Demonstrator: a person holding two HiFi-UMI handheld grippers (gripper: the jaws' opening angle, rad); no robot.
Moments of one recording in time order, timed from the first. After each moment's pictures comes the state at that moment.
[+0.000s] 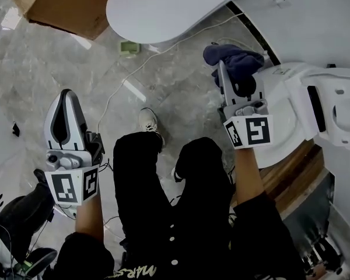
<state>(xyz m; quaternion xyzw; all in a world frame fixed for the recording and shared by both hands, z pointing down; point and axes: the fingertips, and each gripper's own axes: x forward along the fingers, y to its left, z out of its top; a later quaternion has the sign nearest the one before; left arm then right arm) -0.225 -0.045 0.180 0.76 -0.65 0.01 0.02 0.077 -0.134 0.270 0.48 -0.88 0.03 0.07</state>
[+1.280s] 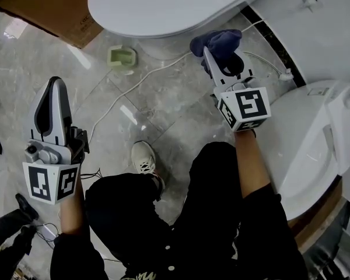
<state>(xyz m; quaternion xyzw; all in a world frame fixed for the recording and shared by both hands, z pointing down) -0.237 -0.074 0.393 0.79 -0.61 -0.02 -0.03 0.026 -0.203 0.521 0.42 -0.90 0.00 0.08</state>
